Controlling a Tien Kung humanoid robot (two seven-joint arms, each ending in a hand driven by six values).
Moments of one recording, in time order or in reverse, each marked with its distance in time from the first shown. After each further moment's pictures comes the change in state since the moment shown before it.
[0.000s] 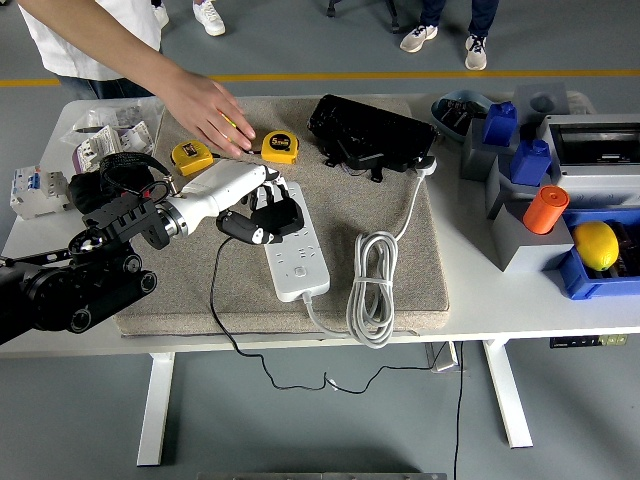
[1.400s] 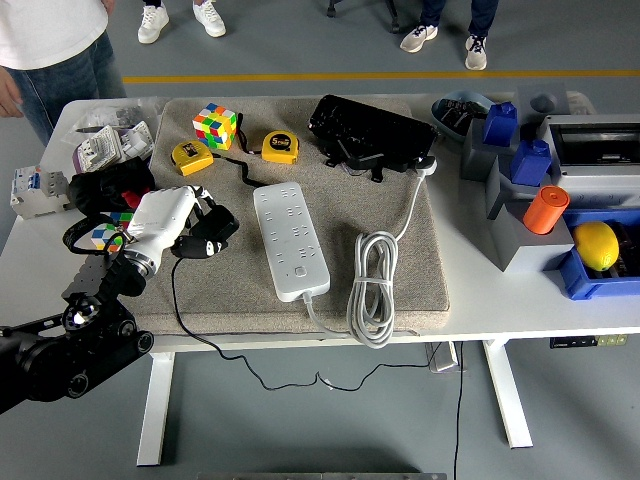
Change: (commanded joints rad) left arm 0.282 0.010 -0.232 -0.114 0.150 0.234 0.415; right arm -0.014 0.017 0.019 -0.010 0.001 -0.006 0.001
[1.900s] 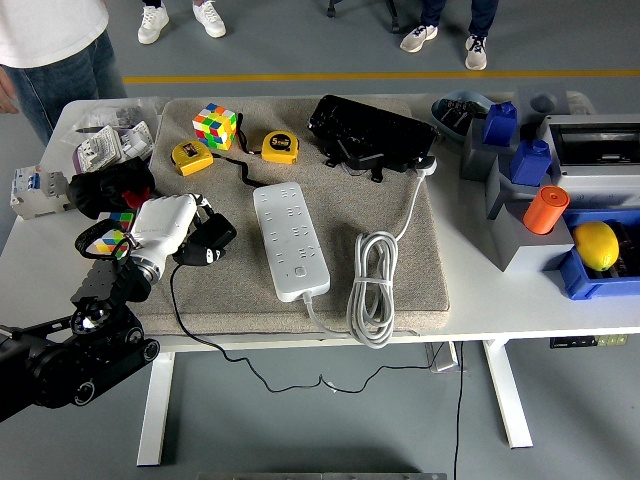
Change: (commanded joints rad) left arm 0.002 -0.029 0.027 0.006 0.161 -0.023 0.142; right arm 0.000 0.000 -0.003 0.000 -0.001 0.000 -0.002
